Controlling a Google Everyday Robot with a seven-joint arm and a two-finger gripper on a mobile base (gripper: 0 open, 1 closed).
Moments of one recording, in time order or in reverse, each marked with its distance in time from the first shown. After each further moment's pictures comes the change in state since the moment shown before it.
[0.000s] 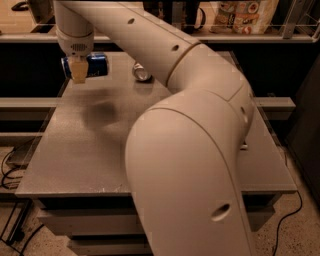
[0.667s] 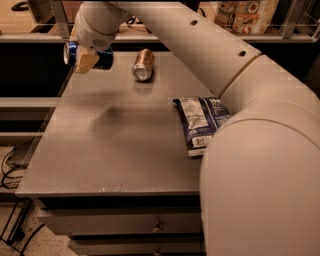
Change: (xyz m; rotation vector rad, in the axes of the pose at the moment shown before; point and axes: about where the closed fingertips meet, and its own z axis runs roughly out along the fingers) arm 0.009 -0.002 -0.049 0.196 -0.296 -0.012
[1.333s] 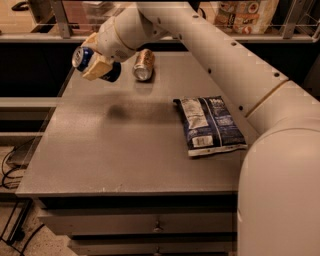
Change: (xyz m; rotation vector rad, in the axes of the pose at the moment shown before) arm 0.008 0.024 -0.012 -0.002 -0.281 0.109
